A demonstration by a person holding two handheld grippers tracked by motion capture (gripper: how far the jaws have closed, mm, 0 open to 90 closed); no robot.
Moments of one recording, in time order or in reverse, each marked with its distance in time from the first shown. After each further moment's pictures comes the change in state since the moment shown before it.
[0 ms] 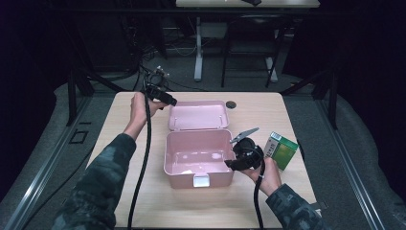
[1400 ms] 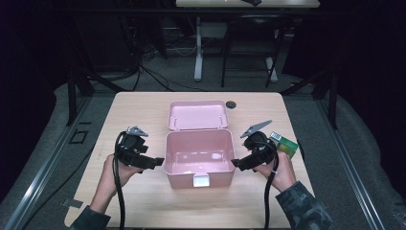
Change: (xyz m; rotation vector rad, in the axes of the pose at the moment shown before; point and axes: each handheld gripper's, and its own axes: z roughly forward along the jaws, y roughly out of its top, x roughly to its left) left arm -0.056 -0.171 -0.067 -0.064 -0.196 0.041; right arm -0.013 0.006 -0.048 -0.010 -0.002 -0.041
